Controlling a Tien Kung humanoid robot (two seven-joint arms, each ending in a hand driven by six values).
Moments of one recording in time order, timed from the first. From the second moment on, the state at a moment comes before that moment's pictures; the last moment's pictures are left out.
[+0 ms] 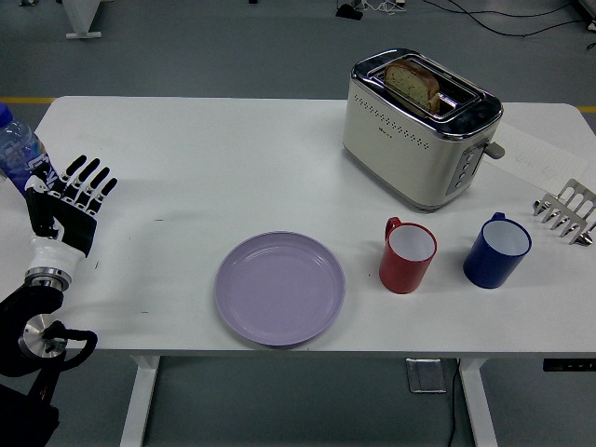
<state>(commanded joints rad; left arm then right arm) -0.22 0.09 -1.58 -1.11 0.61 -0.06 -0.18 0.08 -0.06 0.71 0.25 -0.21 -0.24 -0.18</state>
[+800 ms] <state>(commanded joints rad) -0.11 0.15 -1.75 -1.11 0.63 -0.04 -0.15 0.06 -0.06 0.72 0.25 -0.22 -0.25 -0.19</state>
